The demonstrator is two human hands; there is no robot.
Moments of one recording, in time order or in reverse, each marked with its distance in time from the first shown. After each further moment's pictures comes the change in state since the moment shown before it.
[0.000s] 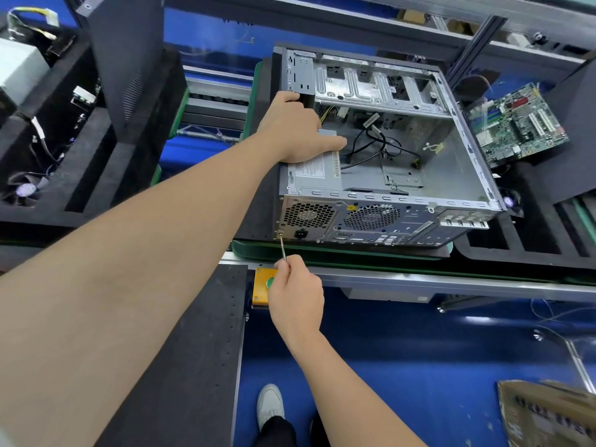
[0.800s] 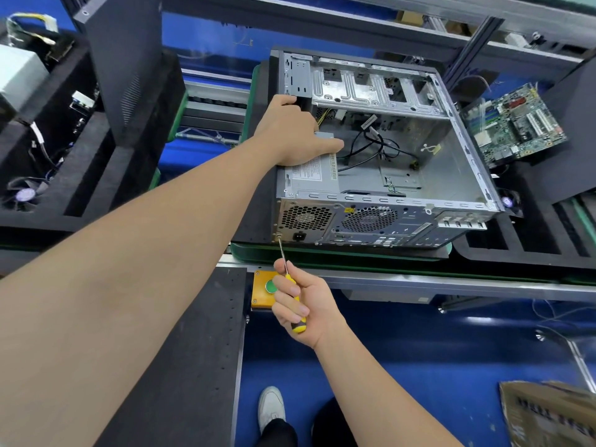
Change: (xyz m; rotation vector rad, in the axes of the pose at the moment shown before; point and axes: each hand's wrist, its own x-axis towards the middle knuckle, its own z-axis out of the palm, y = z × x) left_hand -0.001 0.002 -0.003 0.004 -0.022 -0.009; right_hand 0.015 0.025 -0.025 1.778 -0.884 0.674
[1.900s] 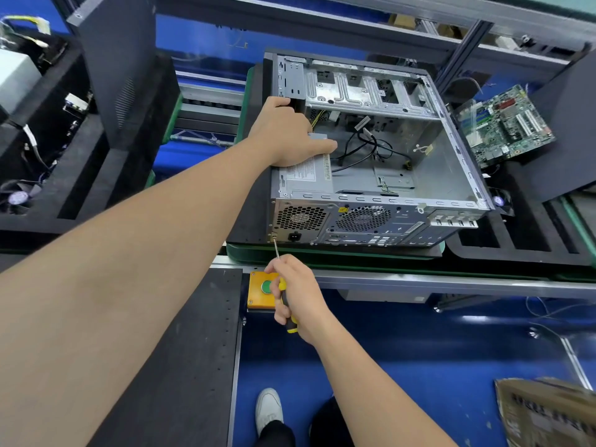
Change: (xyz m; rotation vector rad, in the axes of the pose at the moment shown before) left_hand 0.000 0.000 0.000 0.004 -0.002 0.000; right_hand 0.004 0.000 0.014 -0.901 0.448 -0.237
